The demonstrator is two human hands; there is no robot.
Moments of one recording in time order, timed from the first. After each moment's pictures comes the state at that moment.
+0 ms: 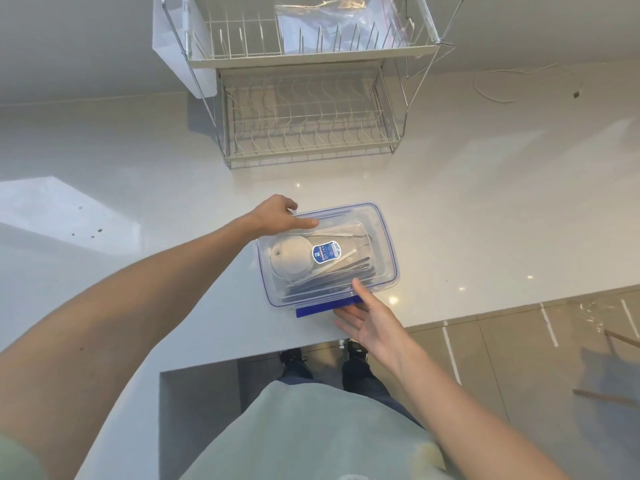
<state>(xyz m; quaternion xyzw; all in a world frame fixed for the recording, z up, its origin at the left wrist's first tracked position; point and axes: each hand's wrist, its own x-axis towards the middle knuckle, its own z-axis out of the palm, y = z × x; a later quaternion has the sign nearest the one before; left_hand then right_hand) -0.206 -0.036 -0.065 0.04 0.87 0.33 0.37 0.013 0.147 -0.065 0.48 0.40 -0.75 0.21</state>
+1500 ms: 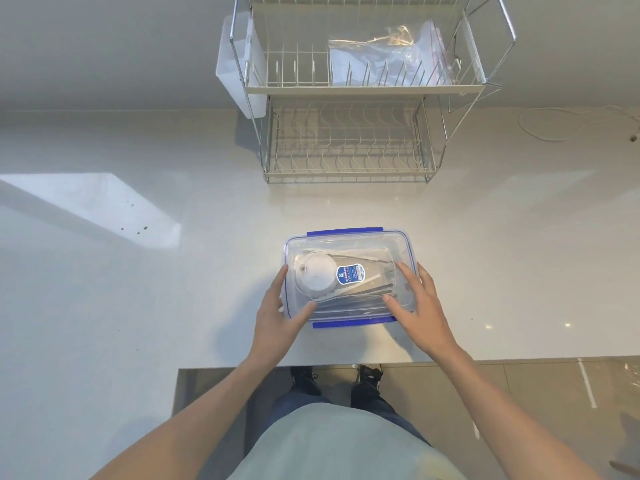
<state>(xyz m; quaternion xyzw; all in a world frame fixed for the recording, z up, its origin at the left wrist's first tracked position) -0.021 -0.069 -0.087 -0.12 0.82 0.55 0.12 -0.026 0.214 -0.070 0.11 0.88 -0.43 0.15</state>
